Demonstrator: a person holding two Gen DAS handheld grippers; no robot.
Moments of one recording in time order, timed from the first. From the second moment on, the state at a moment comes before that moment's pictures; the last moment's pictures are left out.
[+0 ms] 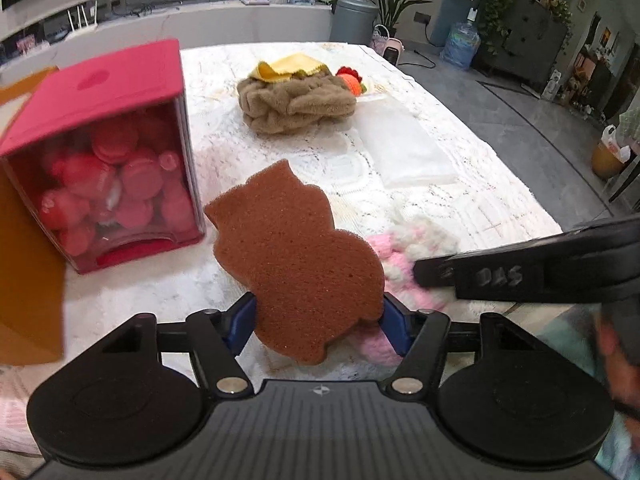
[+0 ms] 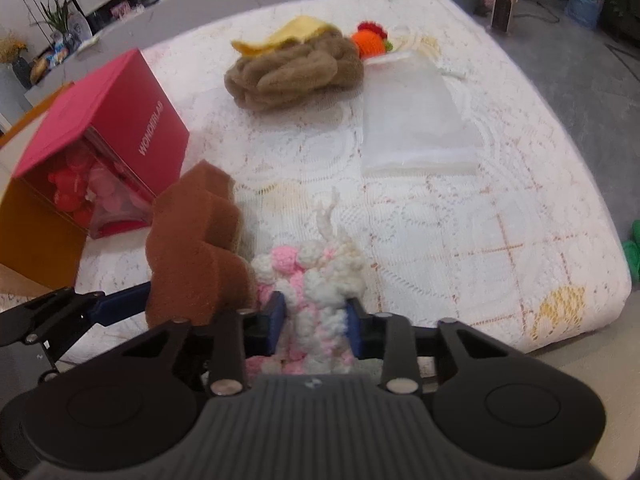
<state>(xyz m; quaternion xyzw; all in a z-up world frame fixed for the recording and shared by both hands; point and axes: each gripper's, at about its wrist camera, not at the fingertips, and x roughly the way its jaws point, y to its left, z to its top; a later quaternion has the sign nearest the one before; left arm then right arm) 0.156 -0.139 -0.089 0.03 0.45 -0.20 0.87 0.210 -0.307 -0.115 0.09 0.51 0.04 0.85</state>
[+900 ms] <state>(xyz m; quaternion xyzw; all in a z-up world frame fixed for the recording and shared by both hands) 0.099 -0.079 -0.007 0.03 0.36 -0.17 0.92 0.148 -0.280 -0.038 0.11 0.41 0.09 0.90</state>
